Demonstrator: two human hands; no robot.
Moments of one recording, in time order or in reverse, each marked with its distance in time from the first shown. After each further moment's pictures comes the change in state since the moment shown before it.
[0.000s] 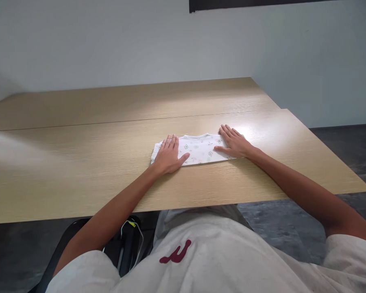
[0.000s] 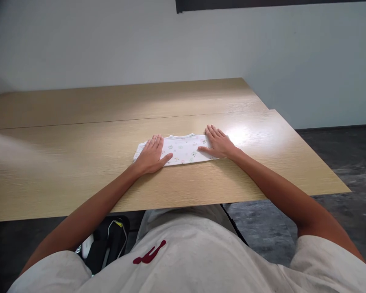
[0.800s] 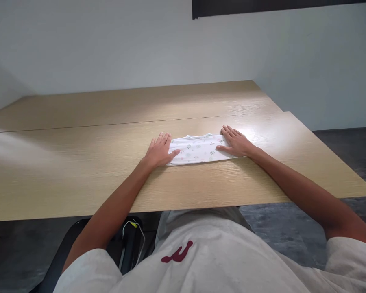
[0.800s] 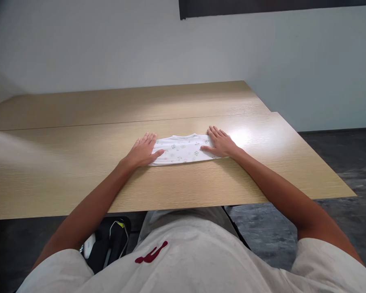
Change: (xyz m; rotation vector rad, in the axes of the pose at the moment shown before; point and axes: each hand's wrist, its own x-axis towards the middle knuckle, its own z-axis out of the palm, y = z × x) left_hand 0.005 -0.036 -0.021 0.076 -0.067 -0.110; right_hand 0.008 0.007 -0.001 0.006 -0.003 0.003
